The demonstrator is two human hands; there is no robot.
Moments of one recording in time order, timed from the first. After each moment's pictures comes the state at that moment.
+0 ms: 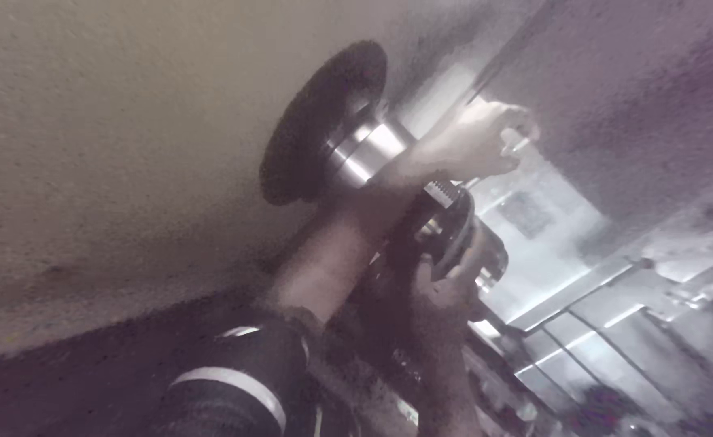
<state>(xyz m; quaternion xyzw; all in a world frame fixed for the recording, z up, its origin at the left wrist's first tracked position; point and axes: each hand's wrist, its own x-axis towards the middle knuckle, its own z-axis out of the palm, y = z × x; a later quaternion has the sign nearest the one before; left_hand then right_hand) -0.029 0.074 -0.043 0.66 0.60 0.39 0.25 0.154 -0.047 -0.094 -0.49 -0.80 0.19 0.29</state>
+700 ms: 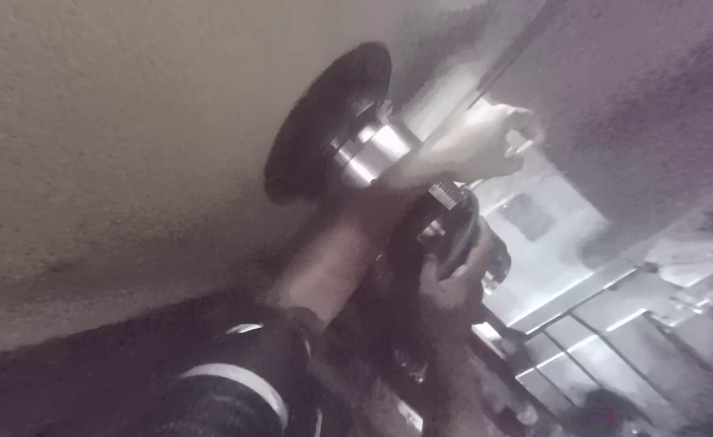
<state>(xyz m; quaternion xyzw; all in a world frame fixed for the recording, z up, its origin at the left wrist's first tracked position) -0.029 0.078 -0.045 0.65 0.61 0.39 0.24 0.151 -0.041 -0.088 -0.46 -0.79 0.26 0.31</state>
